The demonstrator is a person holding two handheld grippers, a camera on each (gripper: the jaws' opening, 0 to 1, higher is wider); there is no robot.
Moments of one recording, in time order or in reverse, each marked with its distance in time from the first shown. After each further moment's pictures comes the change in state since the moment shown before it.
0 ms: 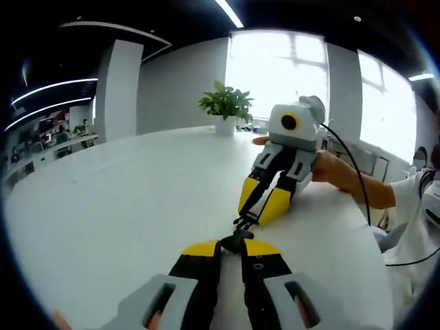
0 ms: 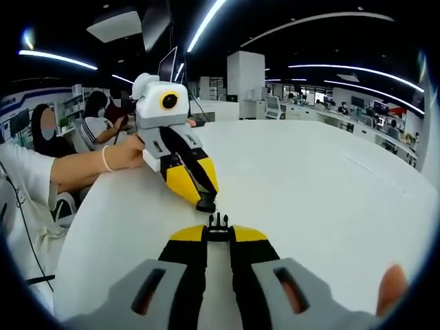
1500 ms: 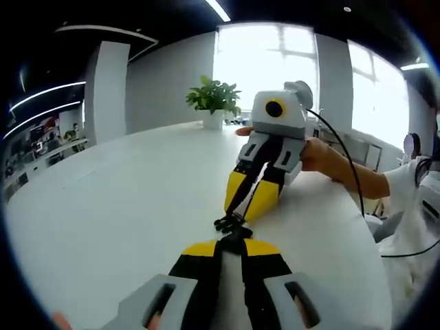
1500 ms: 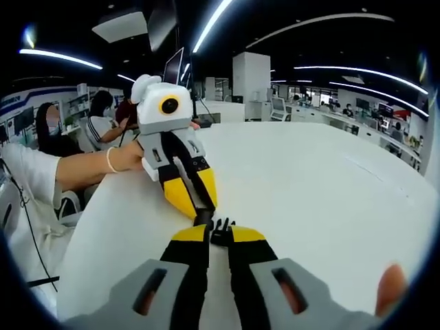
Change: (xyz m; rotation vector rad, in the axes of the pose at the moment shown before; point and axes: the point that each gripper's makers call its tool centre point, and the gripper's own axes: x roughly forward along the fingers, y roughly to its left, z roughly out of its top) left arm 0.011 -0.022 -0.004 0.071 0.049 -0.068; right arm 0.003 -0.004 0.002 -0.016 0.007 0.022
